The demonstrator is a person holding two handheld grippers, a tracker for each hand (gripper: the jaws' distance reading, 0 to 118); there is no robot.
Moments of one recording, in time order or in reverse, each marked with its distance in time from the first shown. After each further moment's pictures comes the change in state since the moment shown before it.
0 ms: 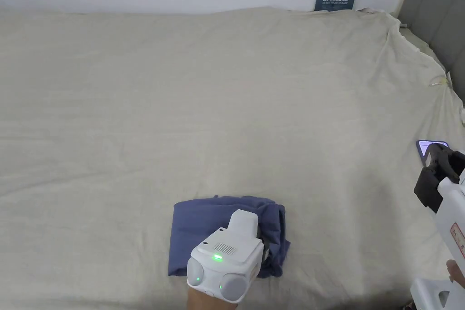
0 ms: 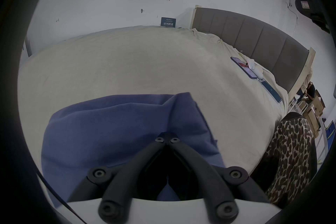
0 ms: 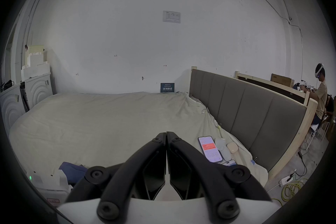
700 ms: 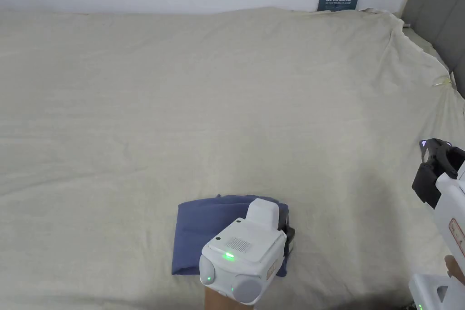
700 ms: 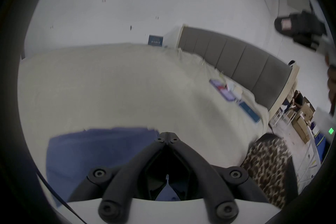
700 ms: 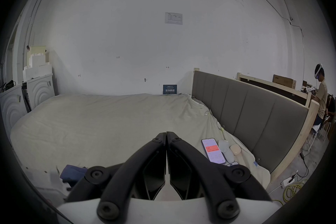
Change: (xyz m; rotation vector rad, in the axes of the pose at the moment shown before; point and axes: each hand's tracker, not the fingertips) left arm 0.020 0.032 0.043 0.177 -0.120 0.018; right arm -0.009 0.005 0.001 0.014 0.019 0.000
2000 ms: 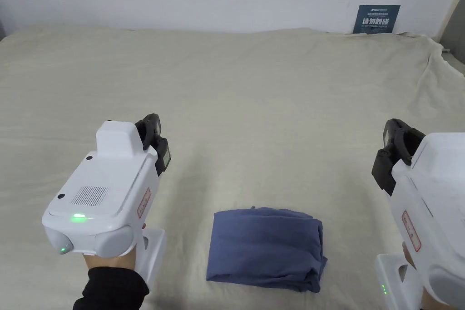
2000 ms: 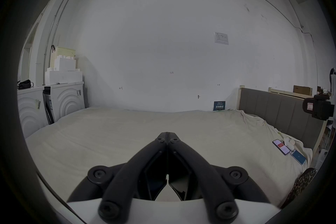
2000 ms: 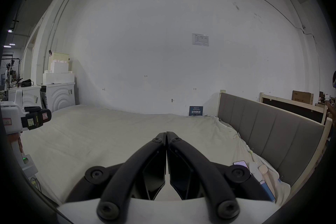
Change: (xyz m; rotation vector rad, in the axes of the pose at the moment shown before) left arm -0.148 0.109 0.174 0.469 0.510 -0.060; right arm -0.098 0.026 0.002 0.178 0.174 0.046
